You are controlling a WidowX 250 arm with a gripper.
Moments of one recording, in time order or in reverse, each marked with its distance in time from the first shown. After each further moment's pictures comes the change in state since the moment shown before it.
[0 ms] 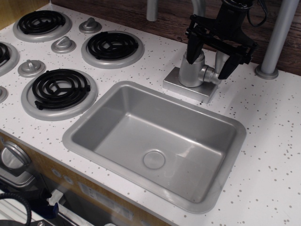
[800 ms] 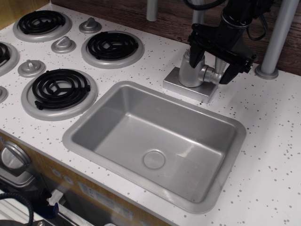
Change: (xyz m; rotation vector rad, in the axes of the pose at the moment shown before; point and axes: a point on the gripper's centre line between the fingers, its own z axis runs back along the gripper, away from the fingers) arm 0.011 -0.005 -0.011 0.050 -0.215 -0.017
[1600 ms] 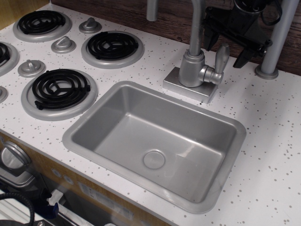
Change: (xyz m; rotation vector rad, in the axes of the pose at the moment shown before) arm 0.030 -0.005 0.018 -0.009 -0.122 -0.050
